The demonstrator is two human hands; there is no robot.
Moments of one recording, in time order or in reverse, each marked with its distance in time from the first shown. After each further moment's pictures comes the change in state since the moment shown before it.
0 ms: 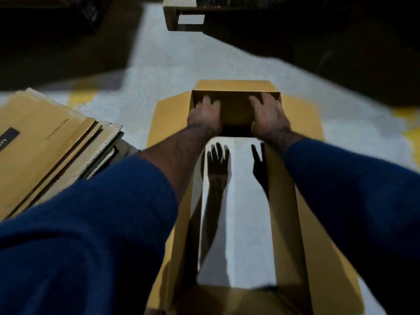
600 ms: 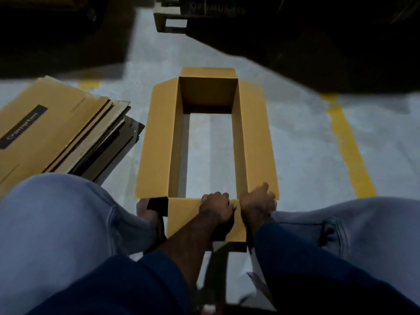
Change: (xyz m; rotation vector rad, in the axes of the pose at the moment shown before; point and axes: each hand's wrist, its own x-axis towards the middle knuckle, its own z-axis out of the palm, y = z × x) left_hand -0.415 0.128 0.032 -0.161 -0.543 0.050; right_hand -0.412 -0.035 -0.042 0.500 -0.130 1.075
